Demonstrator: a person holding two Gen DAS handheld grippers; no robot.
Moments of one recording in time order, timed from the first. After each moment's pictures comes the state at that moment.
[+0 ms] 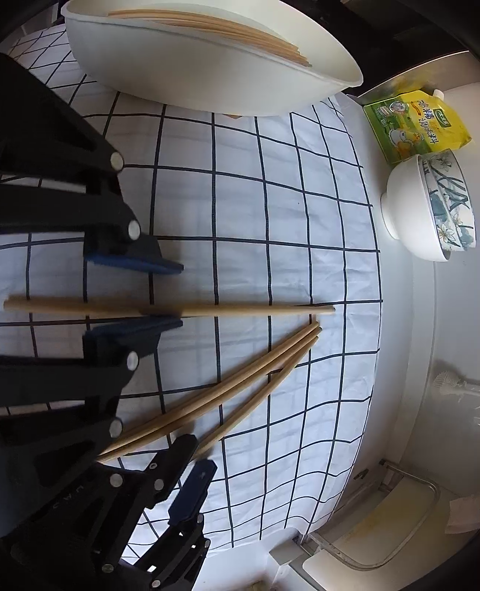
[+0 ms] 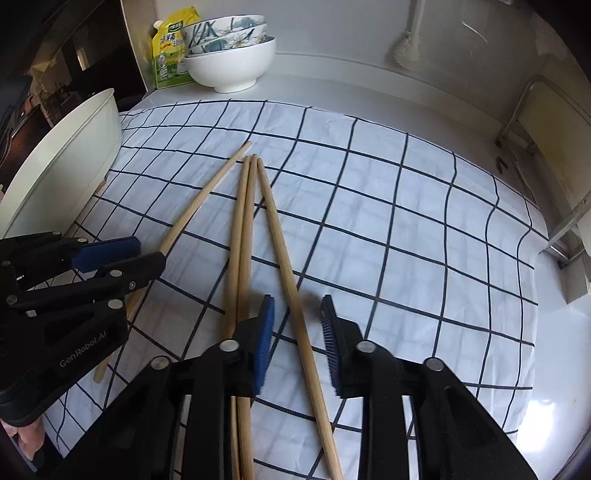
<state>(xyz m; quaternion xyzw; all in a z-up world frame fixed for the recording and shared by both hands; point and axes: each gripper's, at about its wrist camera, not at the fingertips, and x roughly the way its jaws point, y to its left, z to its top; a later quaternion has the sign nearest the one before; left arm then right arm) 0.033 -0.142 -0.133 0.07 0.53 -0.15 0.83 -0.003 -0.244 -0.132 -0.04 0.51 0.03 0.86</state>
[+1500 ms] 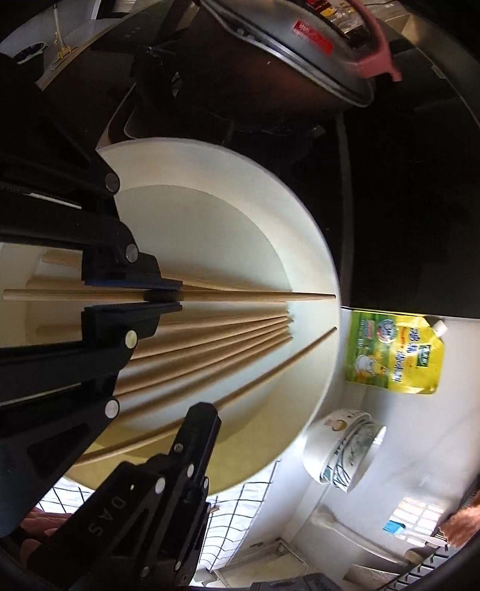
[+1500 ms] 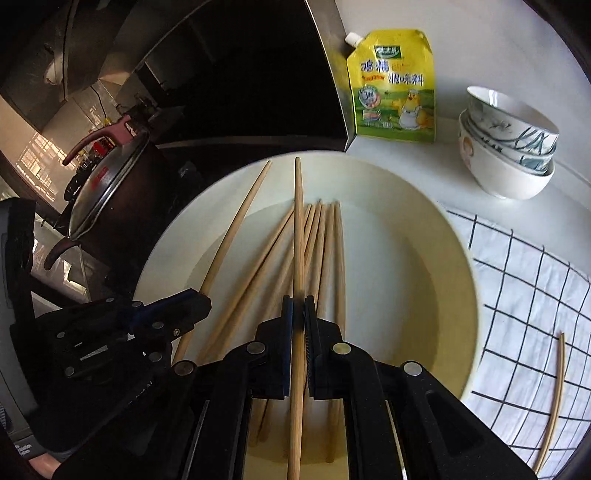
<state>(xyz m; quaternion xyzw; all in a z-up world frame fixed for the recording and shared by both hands) 0.092 0.164 -0.064 0.00 0.51 -0.06 0.86 0.113 0.033 -0.069 0.05 0.52 0.19 0.83</state>
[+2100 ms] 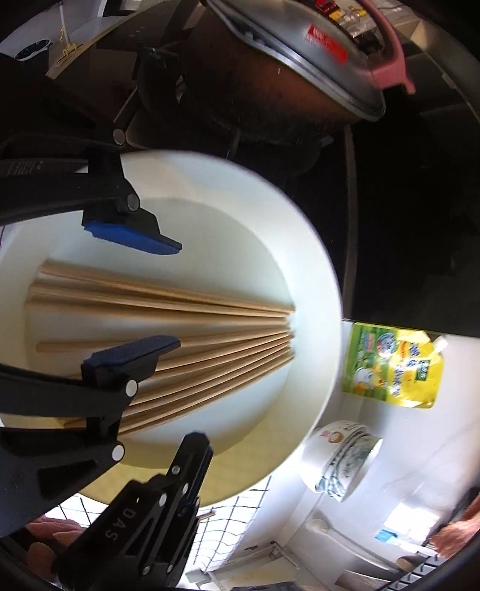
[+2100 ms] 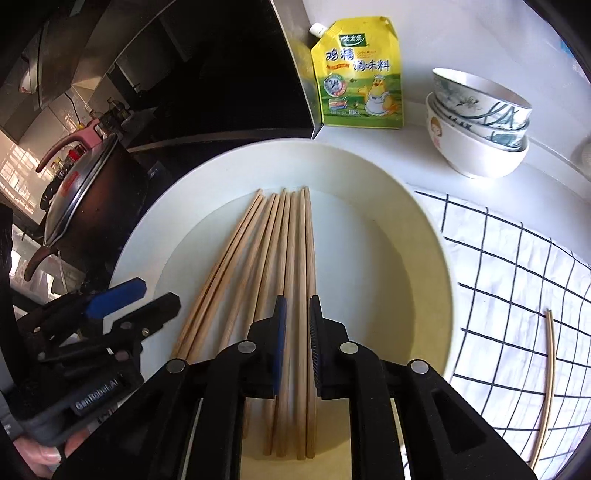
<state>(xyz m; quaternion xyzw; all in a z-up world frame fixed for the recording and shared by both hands) 0.090 0.177 -0.064 -0.01 0.51 -0.05 0.86 0.101 0.014 -0.072 0.05 0.52 0.14 0.84</state>
